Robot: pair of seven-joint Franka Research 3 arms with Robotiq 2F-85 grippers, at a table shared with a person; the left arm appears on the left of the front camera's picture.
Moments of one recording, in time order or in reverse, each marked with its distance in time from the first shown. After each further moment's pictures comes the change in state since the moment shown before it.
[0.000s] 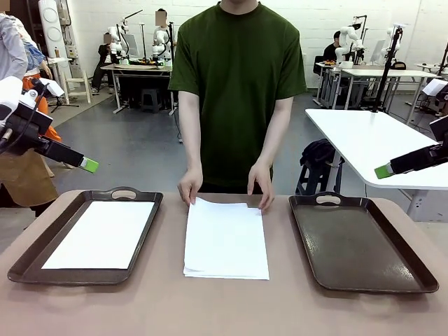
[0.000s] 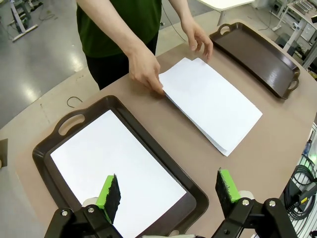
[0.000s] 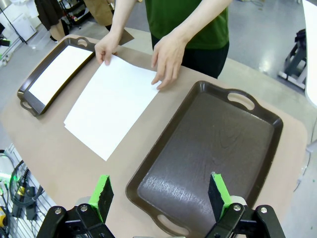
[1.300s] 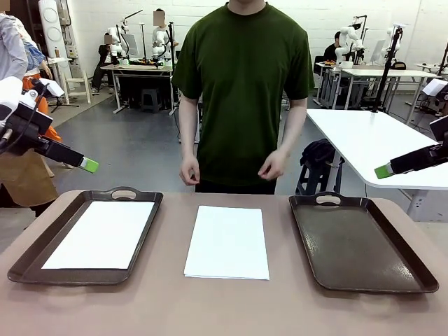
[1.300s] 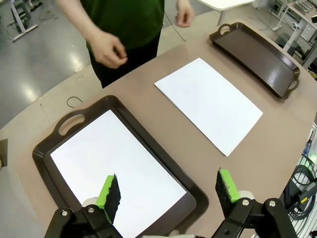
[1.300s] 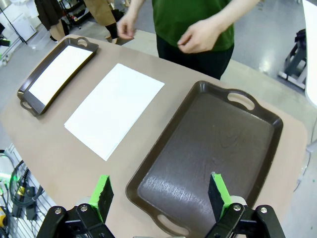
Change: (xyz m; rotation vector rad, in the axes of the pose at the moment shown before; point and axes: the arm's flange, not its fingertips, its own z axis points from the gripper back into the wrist) left arm 0.000 0.000 0.000 0.000 0.000 0.000; right arm 0.000 0.000 0.000 0.000 0.000 0.000
